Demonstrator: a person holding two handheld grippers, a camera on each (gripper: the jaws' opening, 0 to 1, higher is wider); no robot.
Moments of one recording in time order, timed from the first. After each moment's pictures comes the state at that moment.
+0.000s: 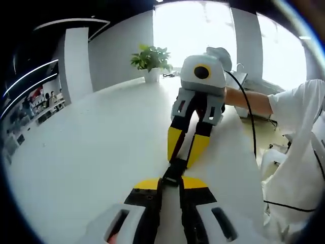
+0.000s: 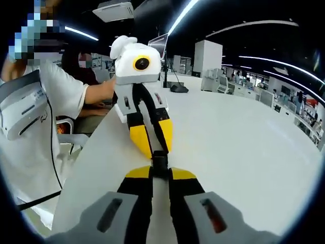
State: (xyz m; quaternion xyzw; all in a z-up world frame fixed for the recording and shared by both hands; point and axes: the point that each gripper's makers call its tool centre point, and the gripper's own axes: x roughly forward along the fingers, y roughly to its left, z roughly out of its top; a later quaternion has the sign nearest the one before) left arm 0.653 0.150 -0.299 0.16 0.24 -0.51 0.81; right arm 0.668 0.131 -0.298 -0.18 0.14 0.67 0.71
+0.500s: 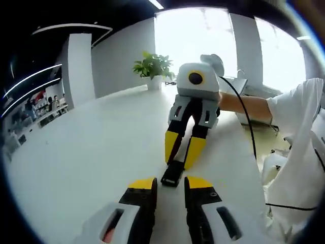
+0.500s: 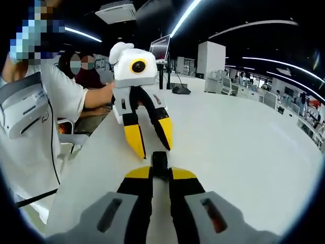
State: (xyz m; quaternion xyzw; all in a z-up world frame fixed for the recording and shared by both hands) left arm 0.660 0.159 -0.292 0.11 0.22 -0.50 0.83; right arm 0.675 0.136 -0.294 -0.19 0.13 0.68 0.70
